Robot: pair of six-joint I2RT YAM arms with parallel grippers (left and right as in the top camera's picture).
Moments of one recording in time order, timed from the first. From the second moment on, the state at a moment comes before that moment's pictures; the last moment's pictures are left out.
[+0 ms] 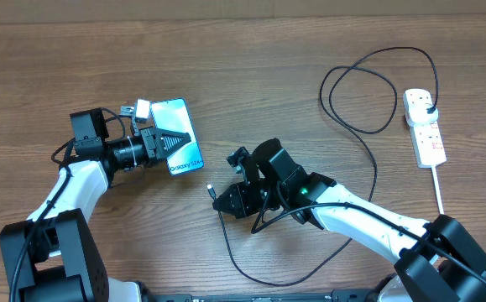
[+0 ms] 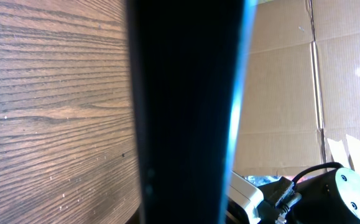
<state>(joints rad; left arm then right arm) 0.21 1.63 0.83 -0.19 1.24 -0.33 0.75 1.60 0.81 -0.04 -0.68 0.62</state>
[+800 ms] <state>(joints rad) 0.21 1.63 0.83 -0.19 1.24 -0.33 0.75 1.60 0.81 -0.07 -0.68 0.62</state>
